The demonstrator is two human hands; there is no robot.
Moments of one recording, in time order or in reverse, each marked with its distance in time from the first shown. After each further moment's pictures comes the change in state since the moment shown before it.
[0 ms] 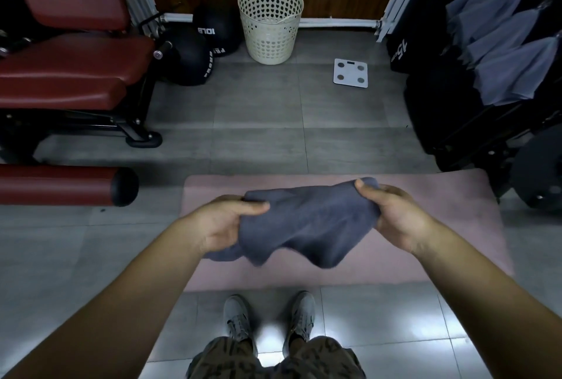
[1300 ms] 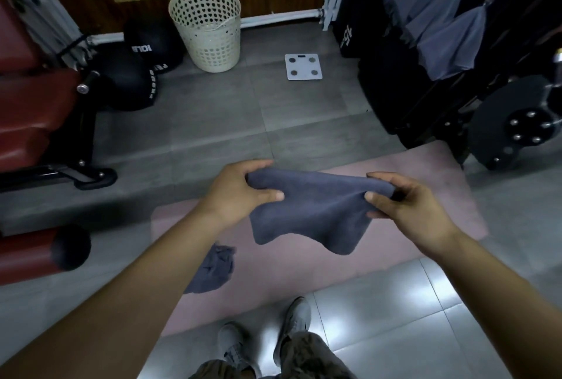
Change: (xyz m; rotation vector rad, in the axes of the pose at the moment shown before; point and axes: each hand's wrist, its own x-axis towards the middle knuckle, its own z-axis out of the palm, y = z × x) left_hand 0.081 0.082 0.093 0.780 0.092 0.556; right_hand 0.014 -0.011 -0.098 -0.195 0.270 -0.358
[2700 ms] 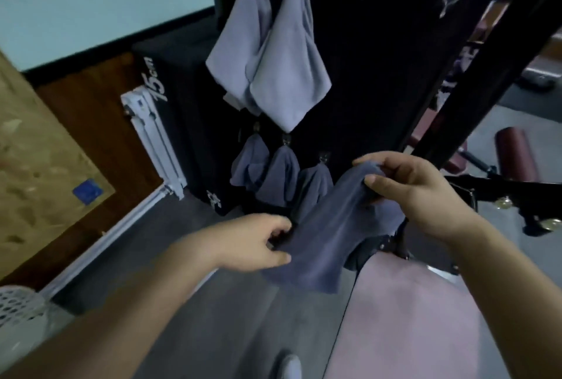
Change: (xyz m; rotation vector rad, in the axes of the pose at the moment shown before) left_hand 0.774 0.486 0.071 0.863 -1.047 0.731; right_hand 0.596 -0.321 -0.294 0.039 0.584 -0.202
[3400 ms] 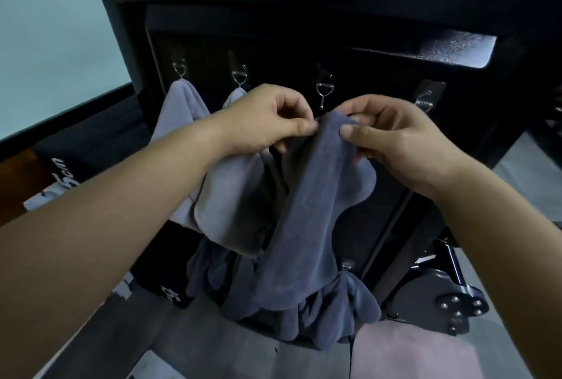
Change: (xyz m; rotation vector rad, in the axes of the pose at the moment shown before) left_hand 0.220 0.087 -0.298 -0.248 0.308 0.537; right_hand 0.227 -0.094 -0.096 0.003 0.106 -0.246
